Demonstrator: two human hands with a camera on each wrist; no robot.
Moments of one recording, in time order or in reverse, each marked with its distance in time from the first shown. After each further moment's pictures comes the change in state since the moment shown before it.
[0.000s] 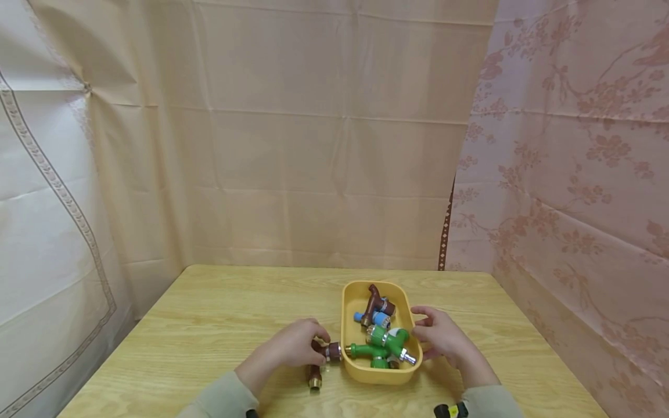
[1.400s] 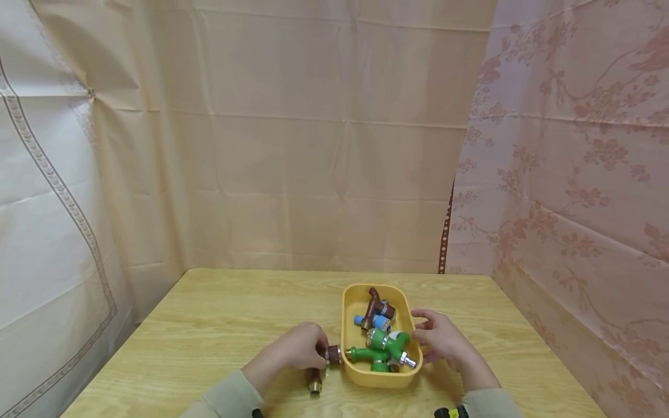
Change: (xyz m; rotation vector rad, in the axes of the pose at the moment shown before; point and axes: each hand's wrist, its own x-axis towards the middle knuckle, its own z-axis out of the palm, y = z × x) left_hand 0.011 -0.002 0.008 0.007 -0.042 -0.047; right_hand -0.001 0.001 0.001 0.015 0.006 -0.009
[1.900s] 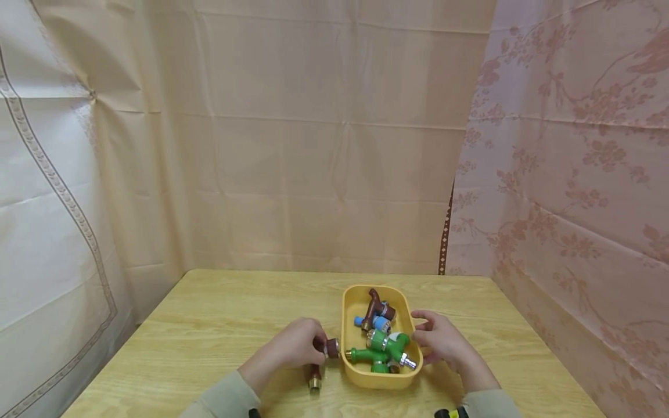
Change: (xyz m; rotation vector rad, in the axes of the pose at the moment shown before) left_hand -0.004 0.000 -0.010 -0.047 0.072 0.026; right_hand 0.000 0.002 -0.001 0.003 -0.018 -0.010
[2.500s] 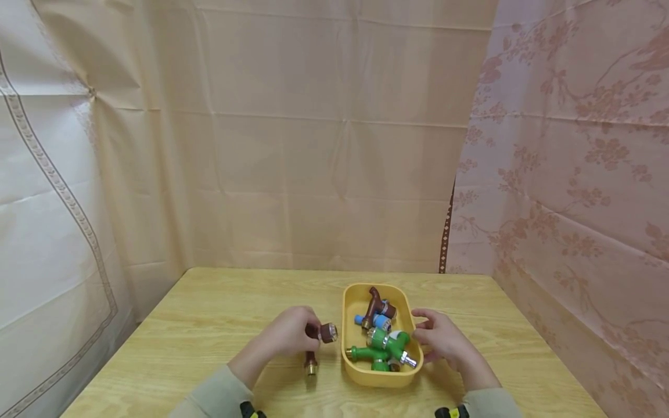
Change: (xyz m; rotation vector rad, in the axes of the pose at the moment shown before) left_hand -0.006 -0.006 -0.020 -0.018 0.106 0.026; right_hand 0.000 -0.002 0.000 -0.012 0.018 0.016
